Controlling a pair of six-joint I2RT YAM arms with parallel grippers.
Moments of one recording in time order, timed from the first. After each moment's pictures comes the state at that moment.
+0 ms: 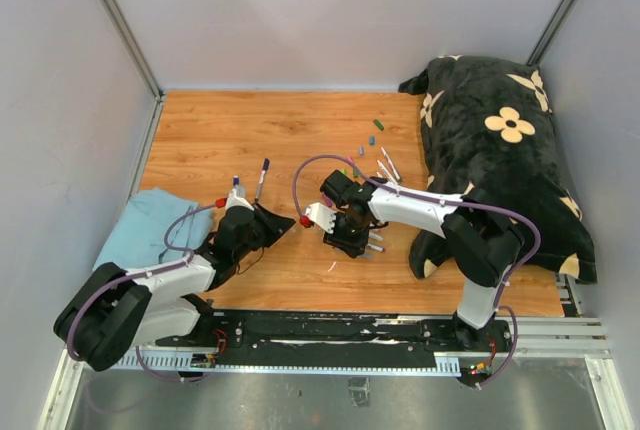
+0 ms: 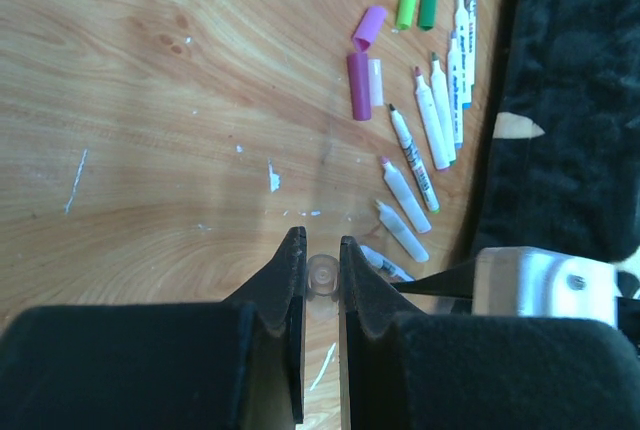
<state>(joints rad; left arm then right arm) -0.57 1.14 0.21 0.49 -0.08 -1.14 0.85 1.81 1.17 -0.75 -0.23 -0.53</state>
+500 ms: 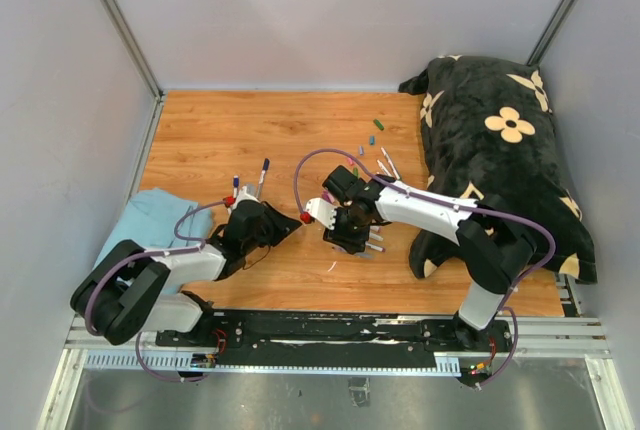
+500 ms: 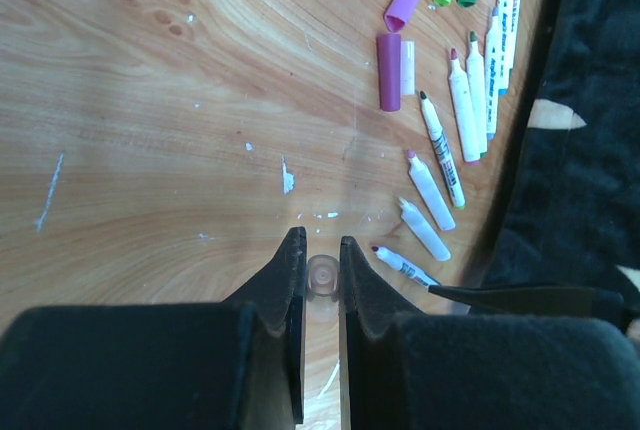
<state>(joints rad) -0.58 1.29 0.28 0.49 -0.04 -1.15 0.85 1.73 1.17 -0.75 -0.23 -0.55</state>
